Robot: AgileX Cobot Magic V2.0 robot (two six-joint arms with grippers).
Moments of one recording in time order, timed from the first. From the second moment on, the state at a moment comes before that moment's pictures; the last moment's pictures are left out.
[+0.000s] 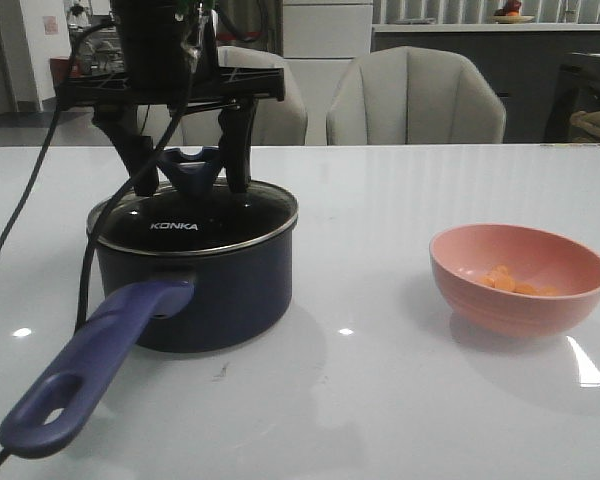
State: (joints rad) left arm -0.54 2.02 -1.80 0.03 1.21 -0.55; right arm 0.11 -0.01 0.03 -0.05 0.09 -0.01
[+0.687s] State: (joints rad) left arm -0.54 2.03 -1.87 0.06 1.22 -0.55; right arm 0.11 -0.01 0.03 -0.05 0.09 -0.01
